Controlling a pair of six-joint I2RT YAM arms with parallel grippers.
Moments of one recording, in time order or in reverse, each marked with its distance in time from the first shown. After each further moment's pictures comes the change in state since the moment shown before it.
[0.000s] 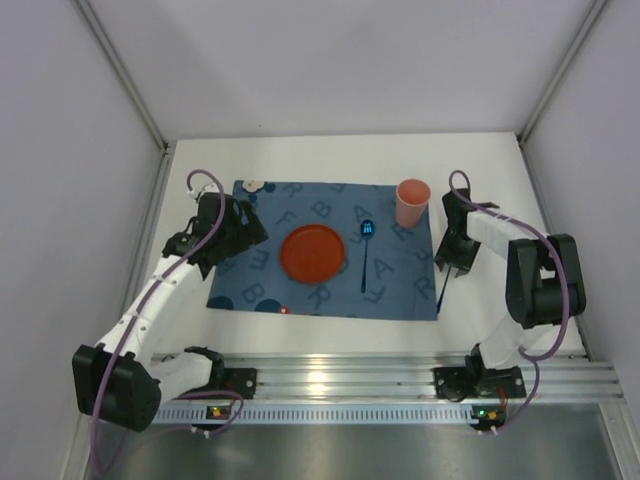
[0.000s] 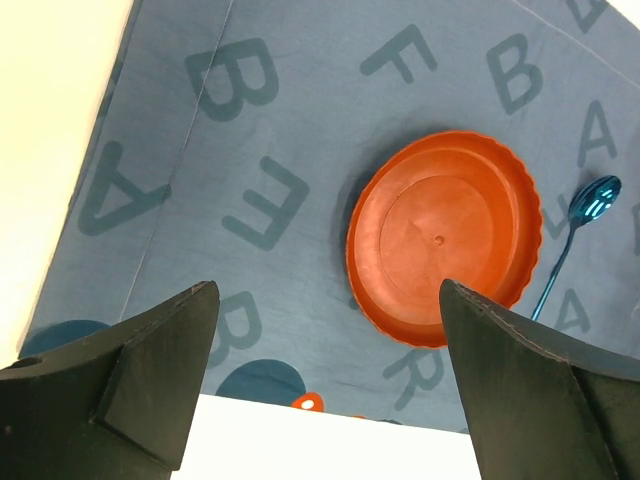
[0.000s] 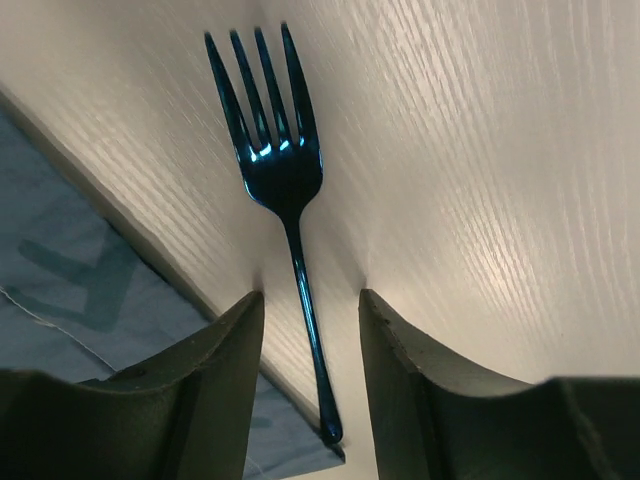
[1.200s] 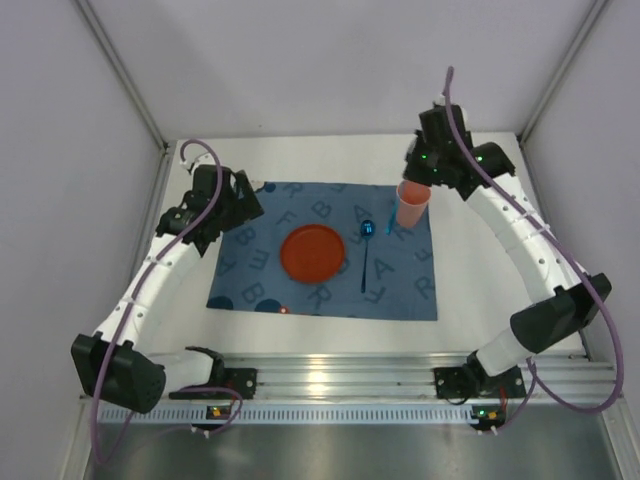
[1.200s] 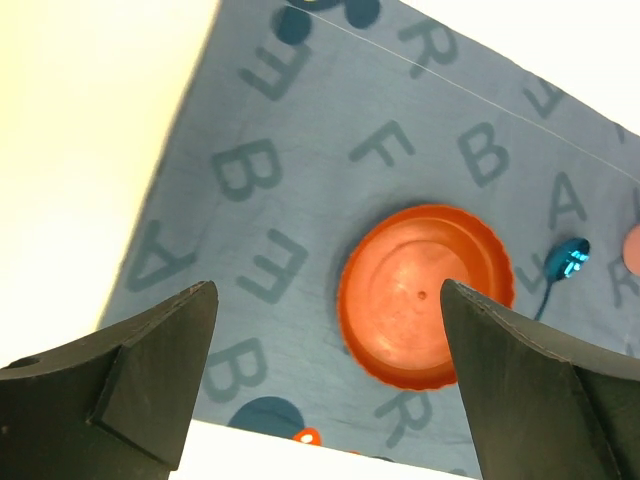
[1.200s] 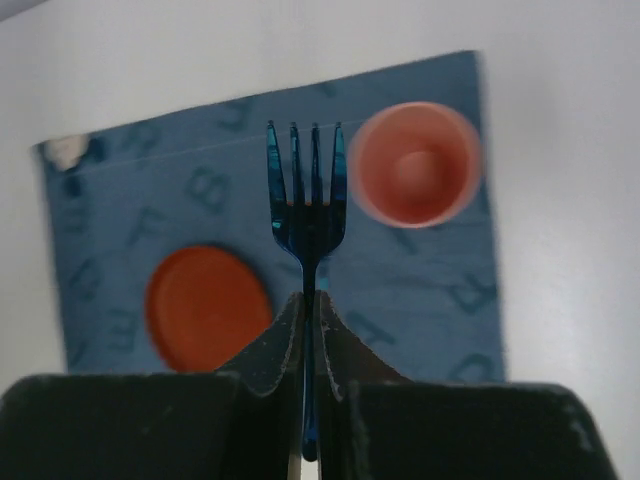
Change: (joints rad) left arm 0.000 0.114 0.253 -0.080 -0.086 0.068; right arm 0.263 -0.114 0.739 -0.198 0.077 0.002
